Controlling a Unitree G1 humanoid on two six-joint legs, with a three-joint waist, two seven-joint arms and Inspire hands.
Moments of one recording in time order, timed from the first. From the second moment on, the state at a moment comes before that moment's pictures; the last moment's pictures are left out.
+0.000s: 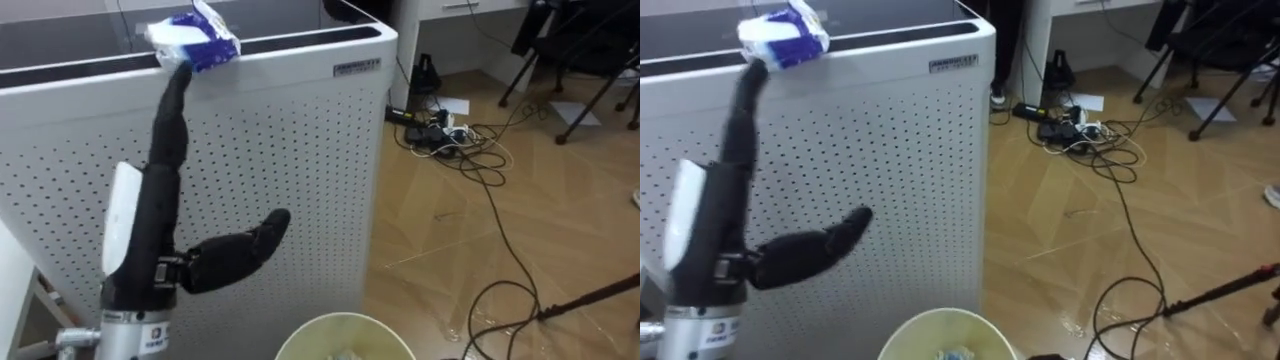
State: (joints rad) left arm 0.11 0.24 -0.01 -0.27 0.51 -0.51 0.46; right arm 0.06 -0.32 0.27 0.74 0.33 -0.15 0.22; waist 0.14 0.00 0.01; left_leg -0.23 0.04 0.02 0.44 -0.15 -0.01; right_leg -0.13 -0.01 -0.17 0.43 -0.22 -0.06
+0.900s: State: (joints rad) left arm 0.03 0.34 0.03 -0.32 0.57 -0.54 0.63; right arm 0.07 -0.33 0.25 0.70 0.29 -0.15 0.21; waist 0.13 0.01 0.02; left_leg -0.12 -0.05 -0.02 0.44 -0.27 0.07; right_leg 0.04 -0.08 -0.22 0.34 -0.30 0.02
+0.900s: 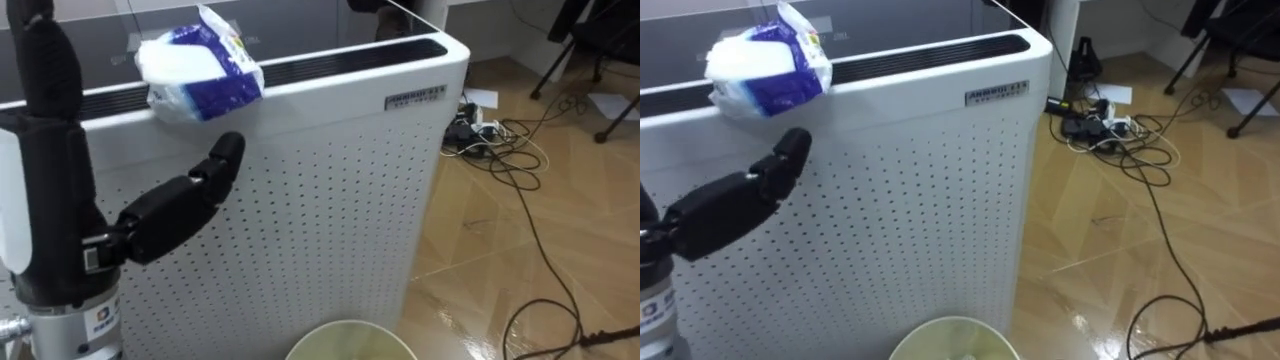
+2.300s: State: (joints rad) left arm 0.11 0.42 0.05 -0.33 0.72 -0.30 0.28; right arm 0.10 -0.41 0.20 0.53 0.15 -0.06 0.37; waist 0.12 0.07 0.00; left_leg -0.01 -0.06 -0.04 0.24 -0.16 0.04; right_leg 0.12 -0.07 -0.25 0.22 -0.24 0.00
